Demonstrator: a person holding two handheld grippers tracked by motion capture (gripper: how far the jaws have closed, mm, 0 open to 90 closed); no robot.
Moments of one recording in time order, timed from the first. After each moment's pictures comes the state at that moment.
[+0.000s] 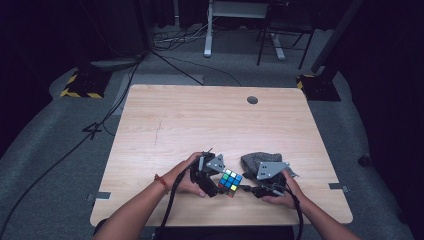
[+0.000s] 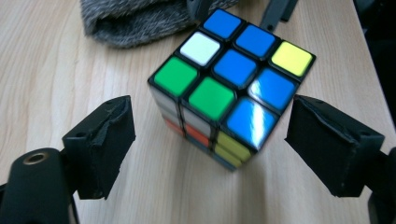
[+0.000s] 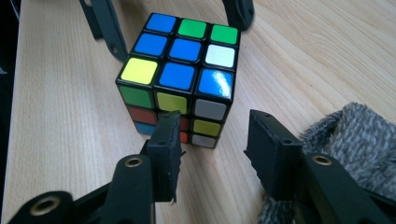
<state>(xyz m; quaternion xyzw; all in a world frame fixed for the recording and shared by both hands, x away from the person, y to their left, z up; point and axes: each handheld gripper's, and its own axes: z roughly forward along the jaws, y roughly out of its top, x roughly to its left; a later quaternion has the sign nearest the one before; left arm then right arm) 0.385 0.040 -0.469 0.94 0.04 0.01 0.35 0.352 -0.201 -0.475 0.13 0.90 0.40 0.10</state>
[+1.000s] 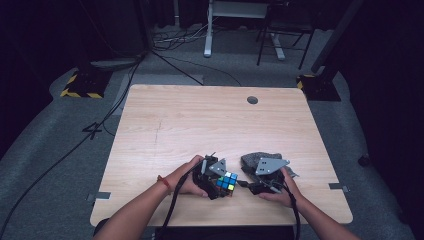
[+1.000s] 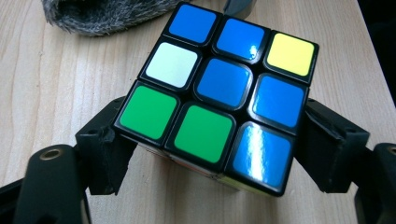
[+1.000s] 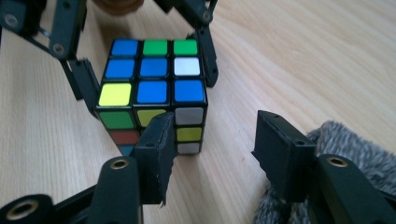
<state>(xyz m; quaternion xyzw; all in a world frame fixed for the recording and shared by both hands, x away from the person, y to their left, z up) 0.380 0.041 -0.479 0.94 0.03 0.00 0.34 0.357 -0.195 -0.468 0.16 0.88 0.43 0.12</state>
